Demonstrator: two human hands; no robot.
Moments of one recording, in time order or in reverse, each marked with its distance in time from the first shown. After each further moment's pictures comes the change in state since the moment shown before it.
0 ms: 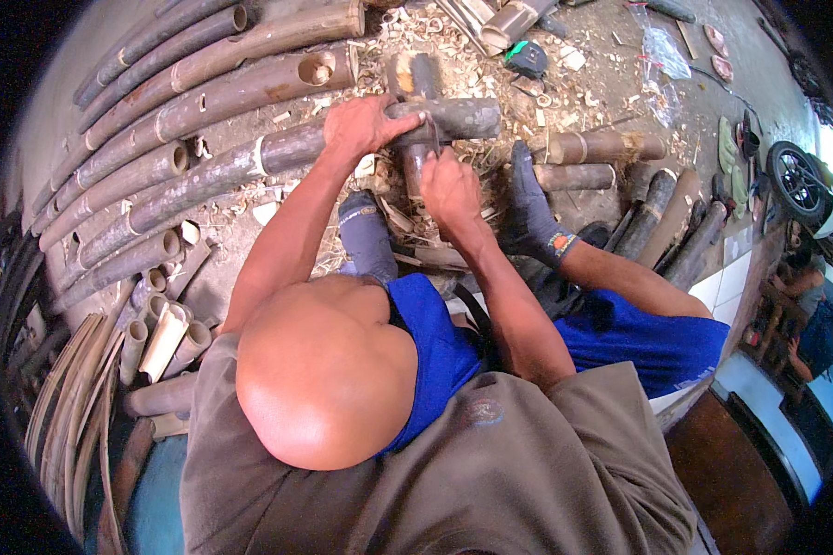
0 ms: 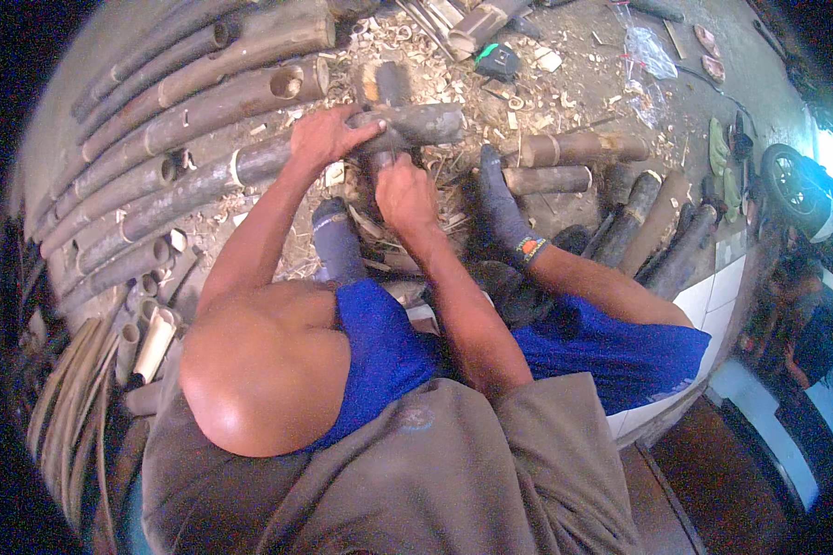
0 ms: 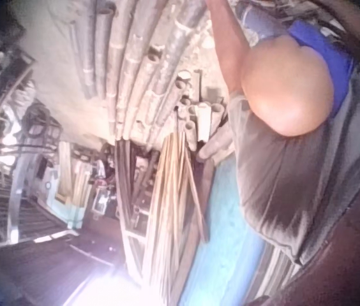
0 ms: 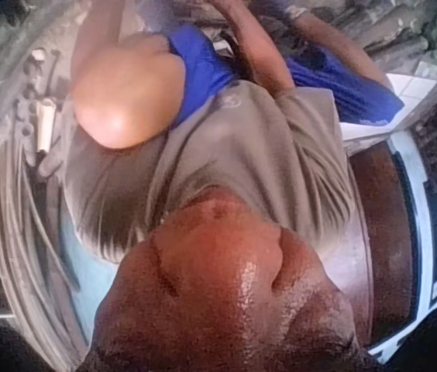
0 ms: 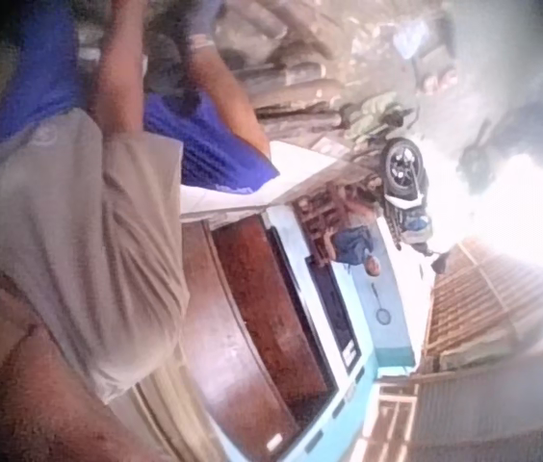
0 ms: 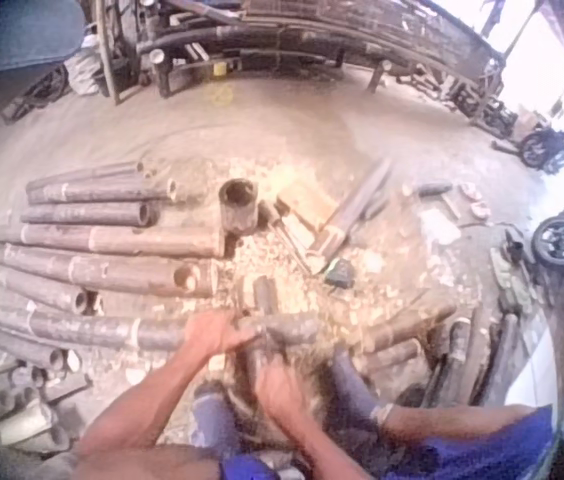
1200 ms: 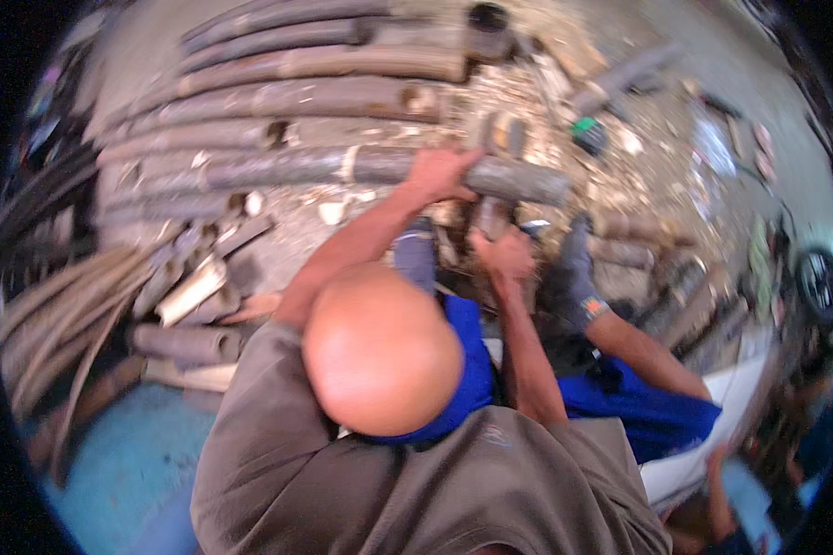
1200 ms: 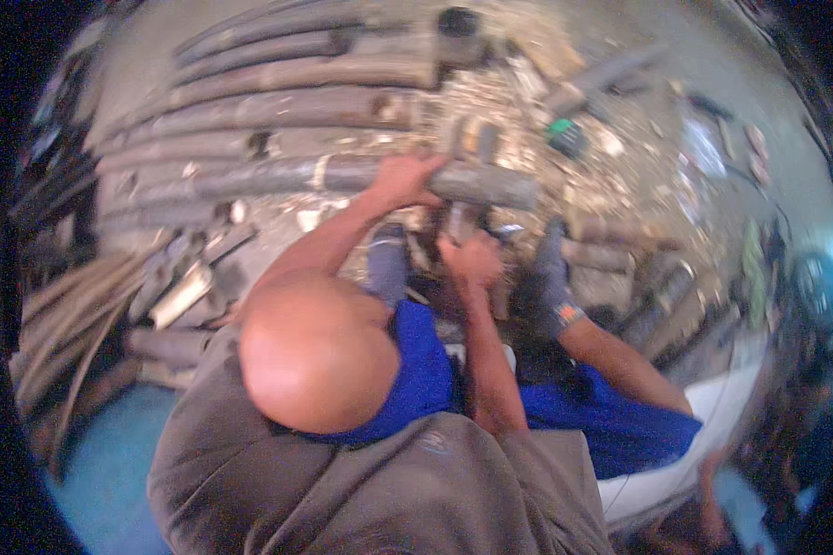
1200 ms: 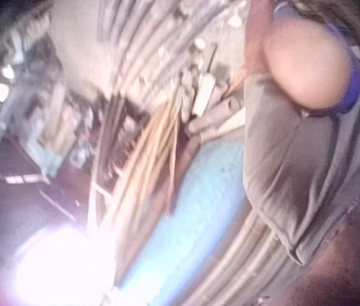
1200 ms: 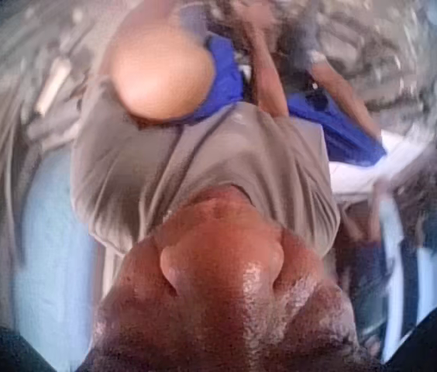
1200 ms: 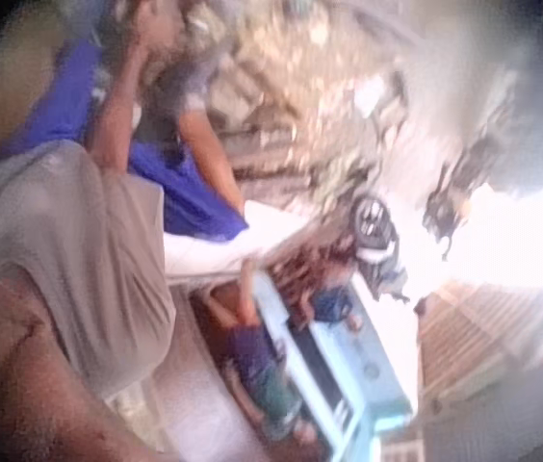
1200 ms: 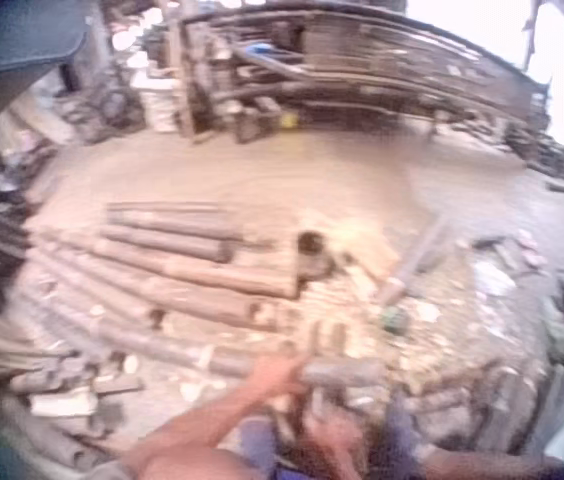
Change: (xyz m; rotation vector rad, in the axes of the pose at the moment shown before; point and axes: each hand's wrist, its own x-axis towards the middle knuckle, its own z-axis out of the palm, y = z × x) left_hand -0.032 -0.006 0.010 0.083 0.046 0.165; right_hand -0.021 0.053 0.043 -0.427 -0.078 0.159
